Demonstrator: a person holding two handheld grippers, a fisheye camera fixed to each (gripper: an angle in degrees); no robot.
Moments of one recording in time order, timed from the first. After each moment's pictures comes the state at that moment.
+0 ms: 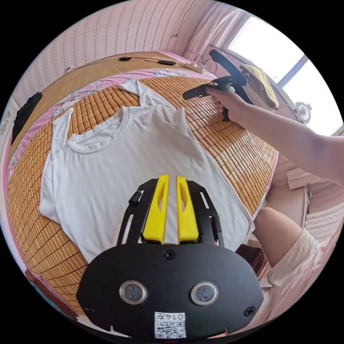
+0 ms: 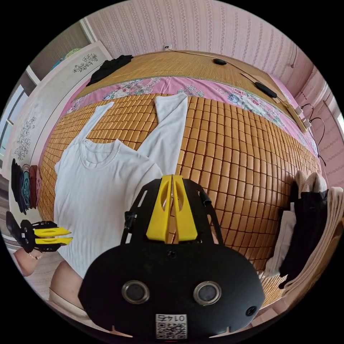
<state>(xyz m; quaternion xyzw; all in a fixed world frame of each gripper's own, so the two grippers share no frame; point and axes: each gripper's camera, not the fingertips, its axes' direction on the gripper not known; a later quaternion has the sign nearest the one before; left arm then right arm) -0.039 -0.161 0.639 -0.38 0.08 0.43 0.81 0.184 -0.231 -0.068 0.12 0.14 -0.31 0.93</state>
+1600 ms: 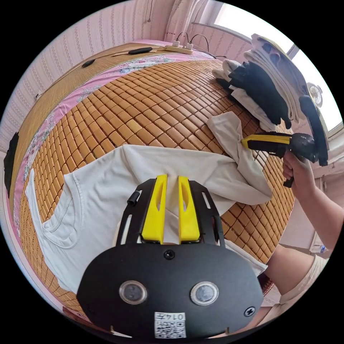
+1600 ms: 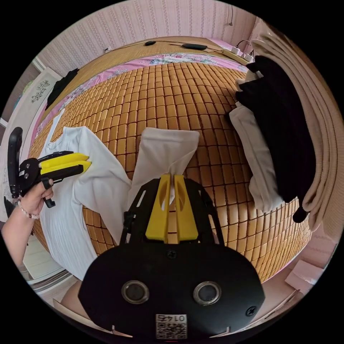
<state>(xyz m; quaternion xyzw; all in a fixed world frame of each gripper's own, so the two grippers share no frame) 0.232 -0.147 0.817 -0.40 0.05 0.52 0.75 0.320 -0.179 -0.108 0.11 0.21 -0.14 0.96</state>
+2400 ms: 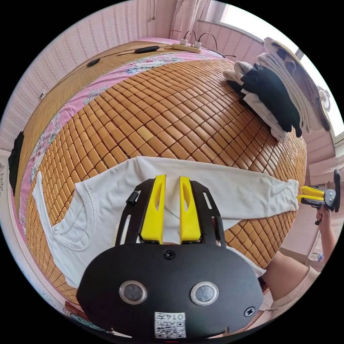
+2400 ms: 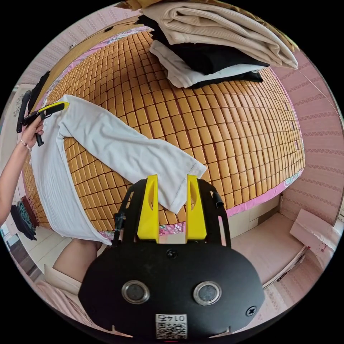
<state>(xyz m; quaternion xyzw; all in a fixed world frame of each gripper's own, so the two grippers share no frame) 0.286 -0.160 0.835 -0.43 0.01 0.51 0.75 0.422 -0.042 -0.154 0.01 0.24 -0.02 0.97</state>
